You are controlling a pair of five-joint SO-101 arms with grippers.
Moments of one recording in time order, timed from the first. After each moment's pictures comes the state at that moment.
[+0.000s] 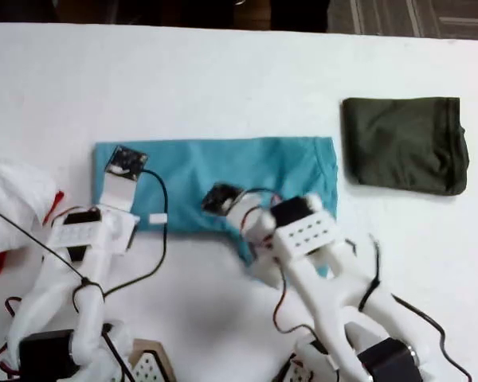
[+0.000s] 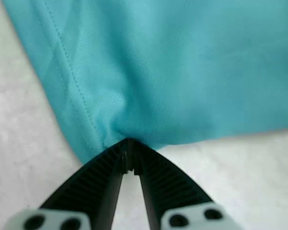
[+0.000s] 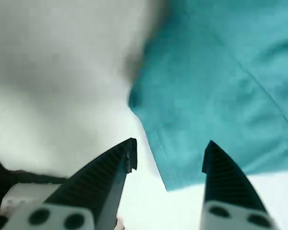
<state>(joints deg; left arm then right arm) -14.9 -21.8 62.7 39.2 -21.9 -30.9 -23.4 47.2 76.5 35.0</state>
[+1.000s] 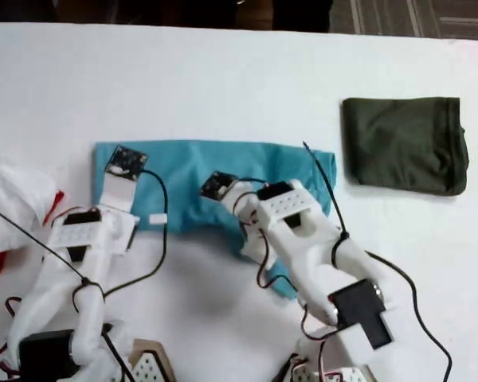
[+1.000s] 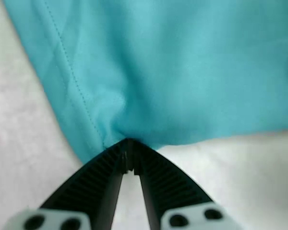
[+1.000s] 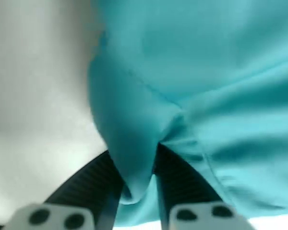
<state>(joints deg) -14.9 -21.8 62.9 39.2 -22.0 -26.9 2.0 39.4 63.1 35.2</state>
